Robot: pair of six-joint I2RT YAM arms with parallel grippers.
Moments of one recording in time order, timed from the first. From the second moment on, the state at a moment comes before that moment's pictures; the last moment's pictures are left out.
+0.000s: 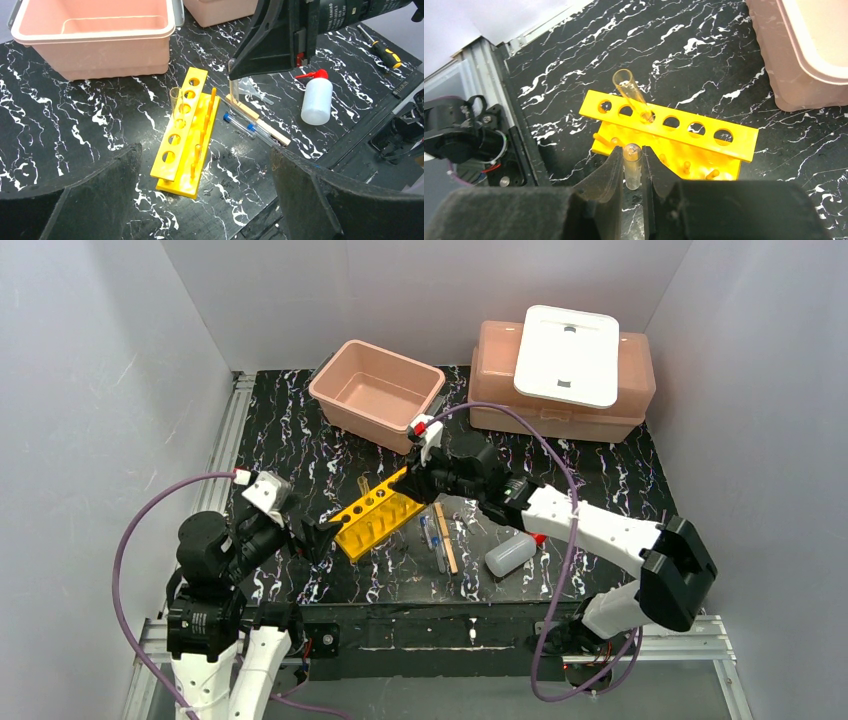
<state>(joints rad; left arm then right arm) -0.07 0.39 0.94 -0.77 0.58 0.05 0.94 1.41 1.06 0.04 -0.23 0.17</state>
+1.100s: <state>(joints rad) -0.07 0.42 0.92 -0.80 0.56 0.10 0.98 1.61 1.00 0.31 -0.04 0.10</state>
